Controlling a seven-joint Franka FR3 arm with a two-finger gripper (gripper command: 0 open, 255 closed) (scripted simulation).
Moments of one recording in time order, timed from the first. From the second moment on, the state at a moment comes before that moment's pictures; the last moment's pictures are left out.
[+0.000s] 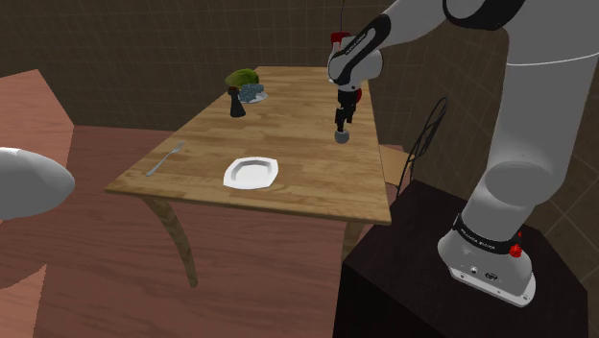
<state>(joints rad) -0.04 0.27 -0.30 -2.04 0.10 2.29 -0.58</state>
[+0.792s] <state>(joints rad) -0.05 0.33 -0.28 -2.05 0.13 2.37 -0.60</state>
